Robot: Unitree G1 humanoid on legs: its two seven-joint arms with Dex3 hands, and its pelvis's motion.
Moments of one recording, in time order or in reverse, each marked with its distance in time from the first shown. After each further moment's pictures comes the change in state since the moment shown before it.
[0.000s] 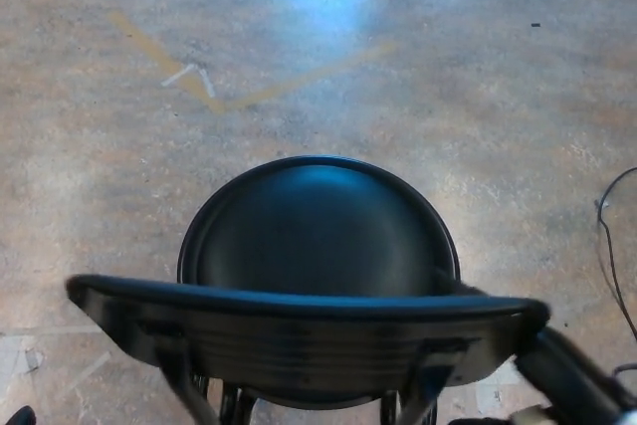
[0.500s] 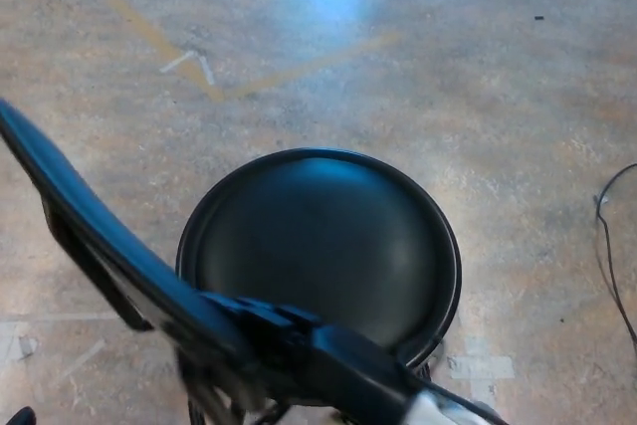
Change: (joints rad) left_arm -0.001 0.003 -0.012 0.002 0.000 -0.002 0.011; right_arm -0.193 0.283 0.318 -0.045 -0.187 0.156 0.007
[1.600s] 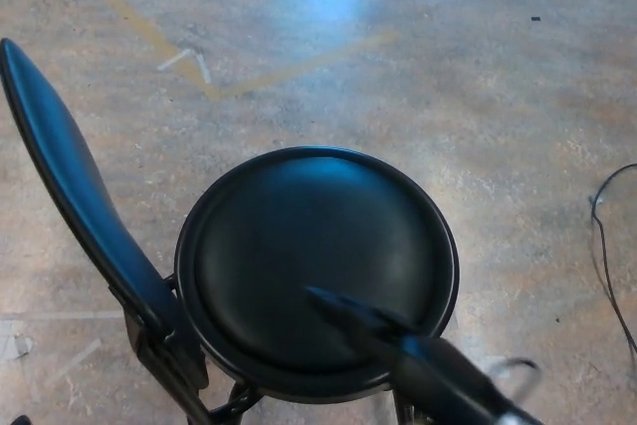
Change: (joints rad) left_arm 0.007 -0.005 0.003 0.006 -0.001 -0.004 0.001; right_arm 0.169 -0.177 -0.171 0.026 -0.016 -0.030 -0.153
